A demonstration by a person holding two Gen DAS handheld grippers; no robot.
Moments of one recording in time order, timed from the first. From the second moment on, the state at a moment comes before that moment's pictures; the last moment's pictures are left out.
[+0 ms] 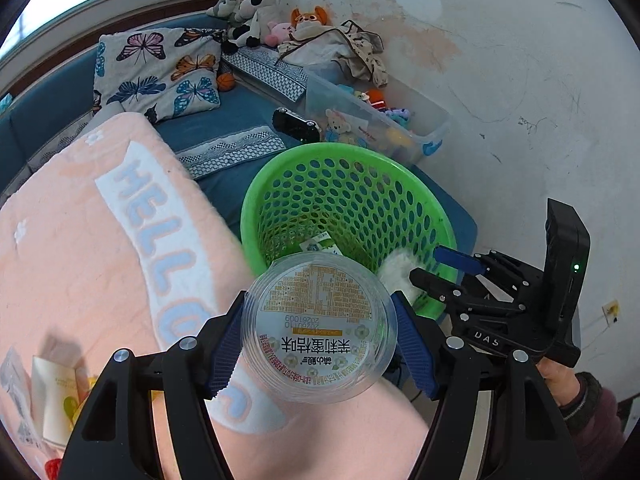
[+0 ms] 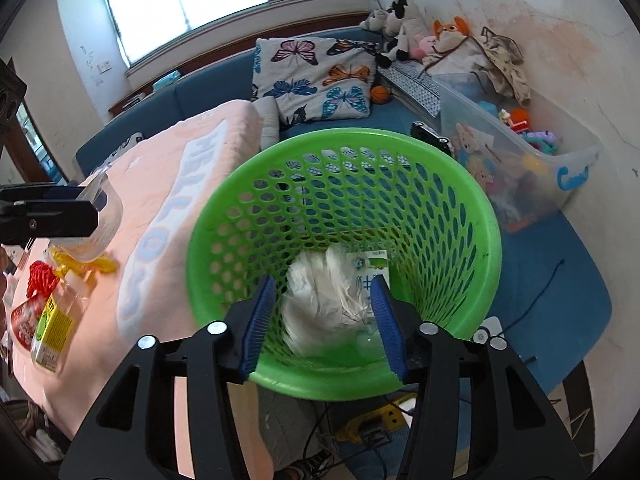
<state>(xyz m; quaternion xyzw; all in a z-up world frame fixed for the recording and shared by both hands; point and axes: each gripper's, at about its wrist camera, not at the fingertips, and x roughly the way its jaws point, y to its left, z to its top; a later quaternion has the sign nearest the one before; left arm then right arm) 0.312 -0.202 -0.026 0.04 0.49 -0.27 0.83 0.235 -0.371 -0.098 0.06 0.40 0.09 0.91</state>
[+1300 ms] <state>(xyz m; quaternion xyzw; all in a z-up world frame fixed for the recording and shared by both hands) 0.303 -0.180 -0.012 0.00 0.47 -0.26 0.84 0.192 -0.343 -0.086 0.04 0.37 0.15 0.92</state>
